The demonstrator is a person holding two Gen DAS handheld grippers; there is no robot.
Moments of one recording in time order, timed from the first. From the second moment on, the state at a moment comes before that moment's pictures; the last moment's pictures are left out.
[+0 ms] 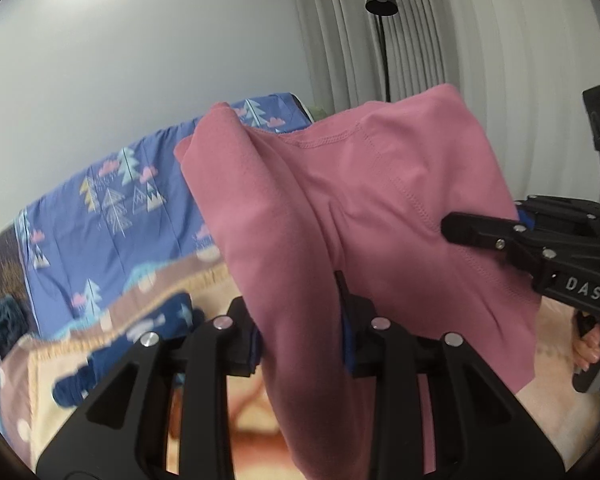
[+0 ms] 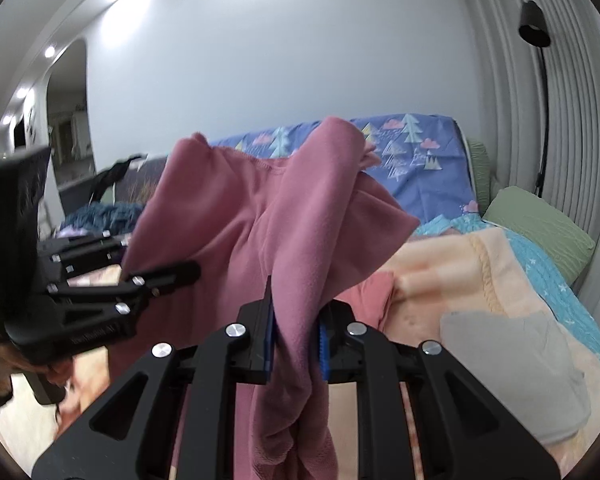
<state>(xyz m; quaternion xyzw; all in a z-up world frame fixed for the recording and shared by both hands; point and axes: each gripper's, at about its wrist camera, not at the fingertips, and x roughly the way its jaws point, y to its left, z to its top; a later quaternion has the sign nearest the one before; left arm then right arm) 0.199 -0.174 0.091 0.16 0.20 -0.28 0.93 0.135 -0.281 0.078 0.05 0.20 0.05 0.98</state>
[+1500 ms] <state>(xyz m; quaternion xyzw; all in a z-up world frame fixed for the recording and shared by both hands) 0.305 -0.189 -0.067 0.22 0.31 -0.18 0.91 0.277 -0.349 -0.098 0.10 0.36 -0.14 0.92</state>
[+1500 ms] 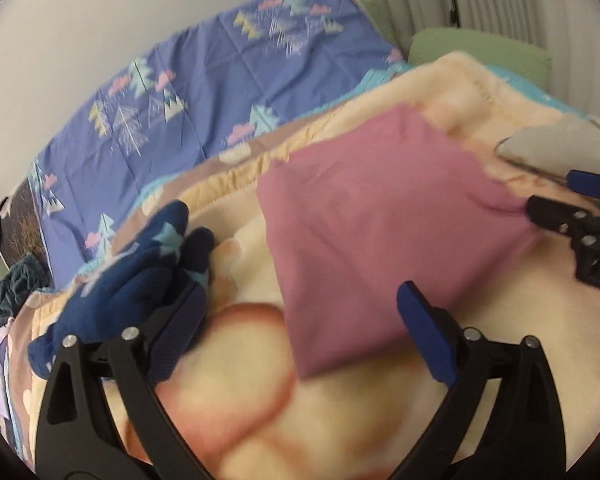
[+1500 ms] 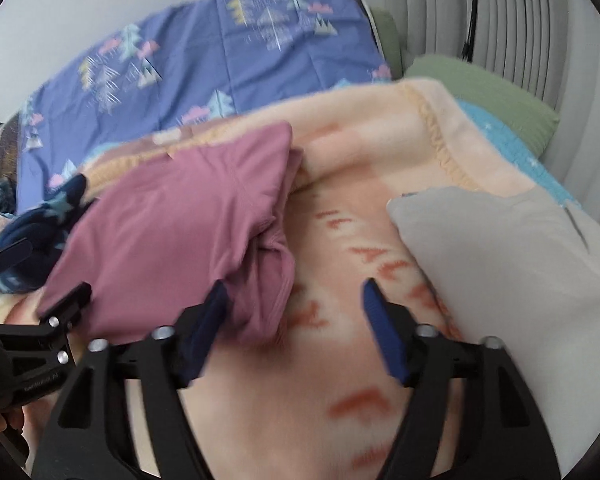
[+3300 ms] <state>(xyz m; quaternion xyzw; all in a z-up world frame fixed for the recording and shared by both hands) 0.017 -0.041 0.051 0.08 0.23 -0.18 0.95 -0.026 -0.217 0.023 0.08 0.25 -0.17 0.95</state>
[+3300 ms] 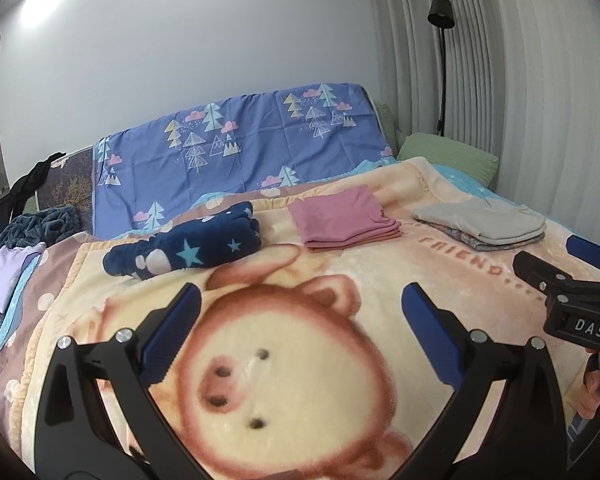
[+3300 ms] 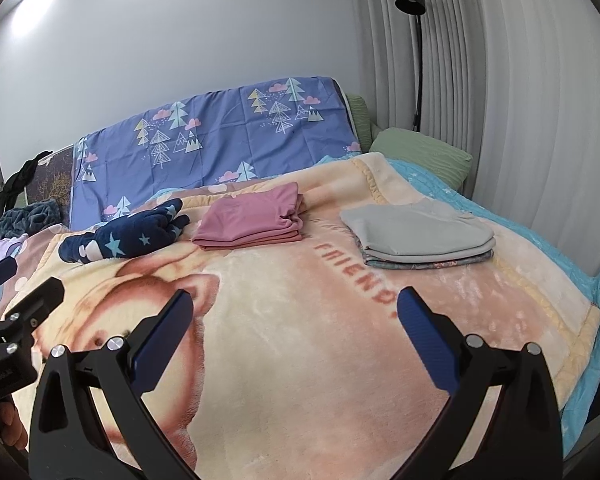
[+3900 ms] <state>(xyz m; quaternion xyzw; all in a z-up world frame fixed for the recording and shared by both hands) 0.026 -0.037 0.044 0.06 0.27 -0.17 0.95 -0.017 -0.212 0.015 0.07 0.26 -0.16 0.95</state>
